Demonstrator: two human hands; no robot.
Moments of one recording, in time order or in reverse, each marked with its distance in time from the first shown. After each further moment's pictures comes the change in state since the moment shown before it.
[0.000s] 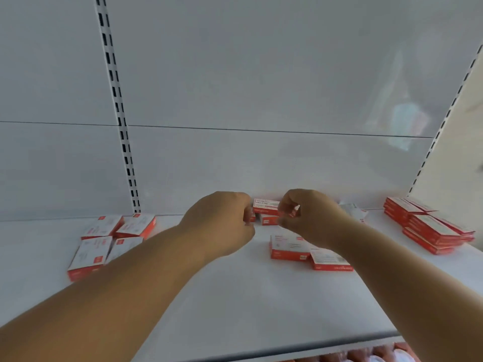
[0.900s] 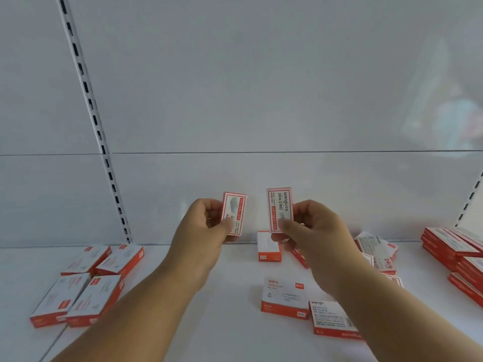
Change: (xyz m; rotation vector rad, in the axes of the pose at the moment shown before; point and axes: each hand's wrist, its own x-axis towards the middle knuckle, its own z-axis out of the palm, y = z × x) left_hand 0.048 -0.009 0.045 -0.936 0.388 -0.437; right_hand 0.029 0.019 0.009 0.982 0.111 0.201
